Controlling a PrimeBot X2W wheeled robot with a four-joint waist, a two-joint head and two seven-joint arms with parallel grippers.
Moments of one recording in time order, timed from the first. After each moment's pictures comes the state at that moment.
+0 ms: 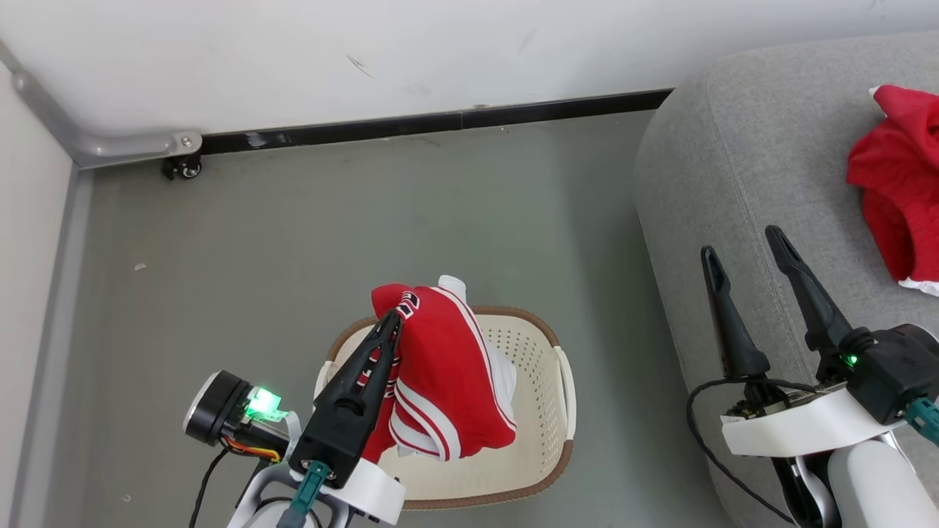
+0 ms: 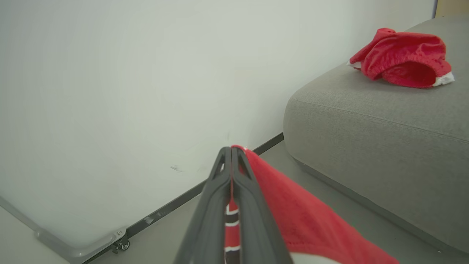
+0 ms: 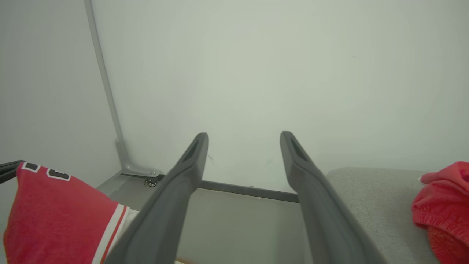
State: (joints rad) left arm -0.29 0.30 -0.61 0.16 -0.09 0.24 -0.25; right arm -0.15 -0.15 0.08 0.06 0.15 0.12 -0.20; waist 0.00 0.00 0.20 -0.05
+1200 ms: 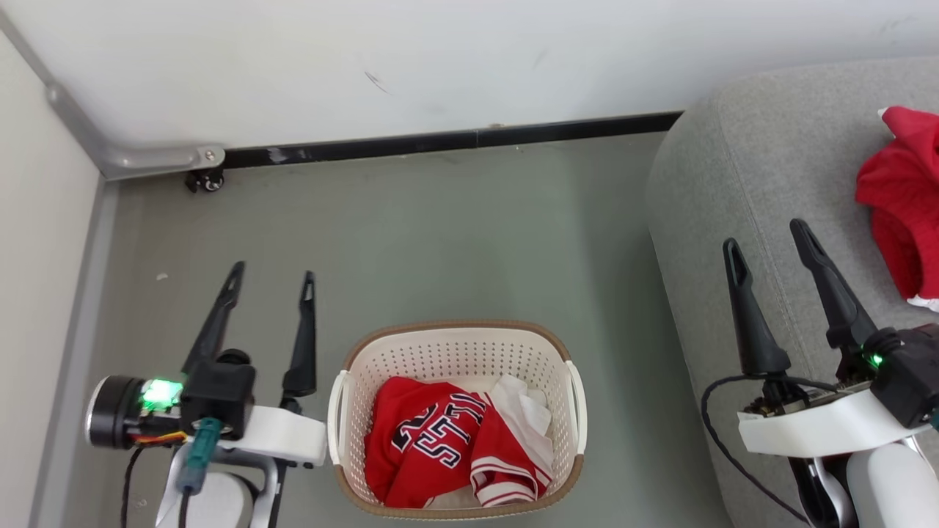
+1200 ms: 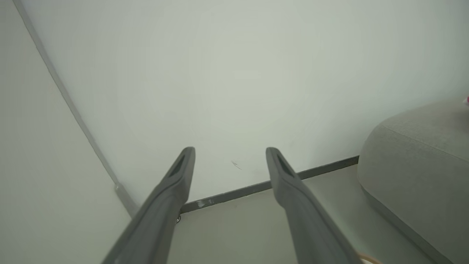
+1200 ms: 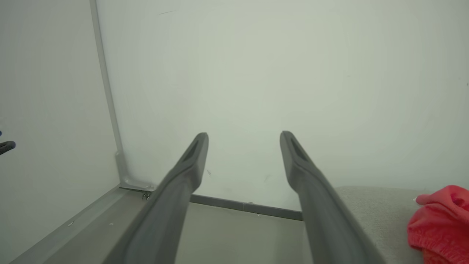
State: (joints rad) left arm -0.27 0.29 -0.41 0.17 -0.18 0.33 -0.25; right arm -0.13 -0.15 0.04 0.01 0.15 0.12 -0.19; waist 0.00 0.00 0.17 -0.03
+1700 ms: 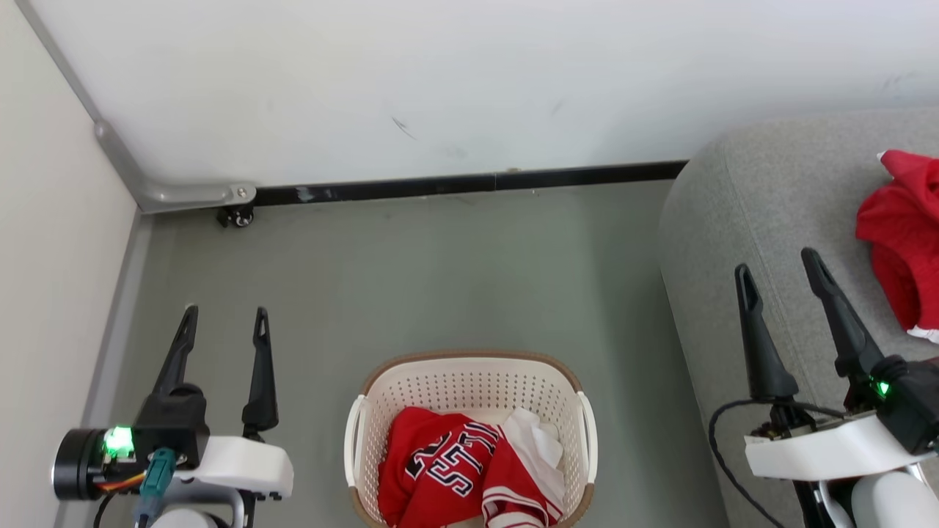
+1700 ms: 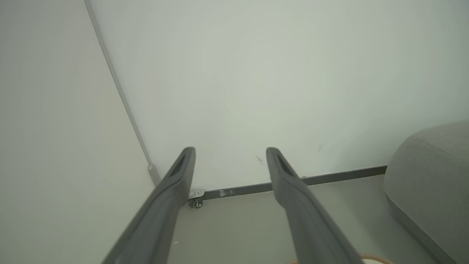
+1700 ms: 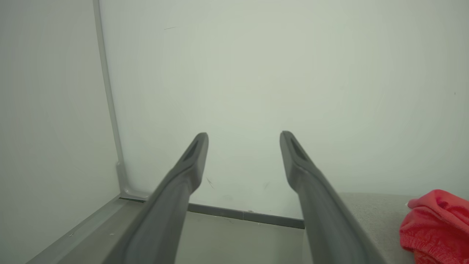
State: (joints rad) left arm -0.17 0.31 -0.32 0.16 -0.25 0.35 -0.25; right arm -0.07 -0.13 0.00 -0.01 0.13 0.12 -0.19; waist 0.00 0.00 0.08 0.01
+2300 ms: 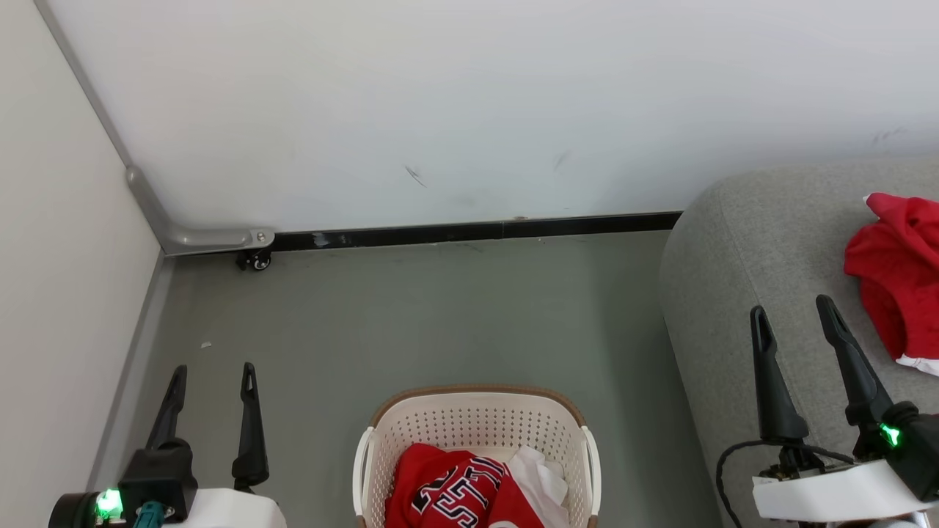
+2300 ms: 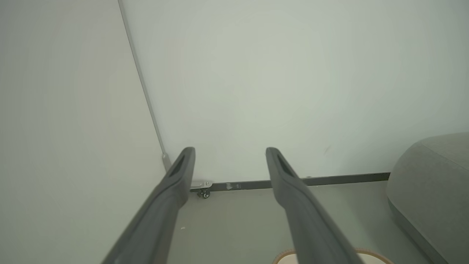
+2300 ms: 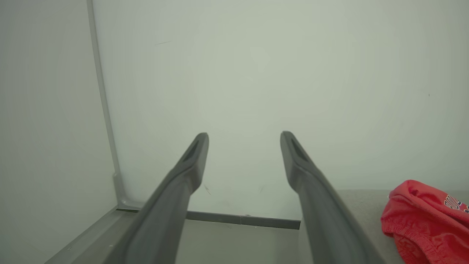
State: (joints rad) left arm -0.03 0.30 -0.29 0.12 -0.29 0.38 -0.25; right arm 0.06 -0.07 -0.05 -0.05 0.12 0.12 -0.19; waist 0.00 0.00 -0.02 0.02
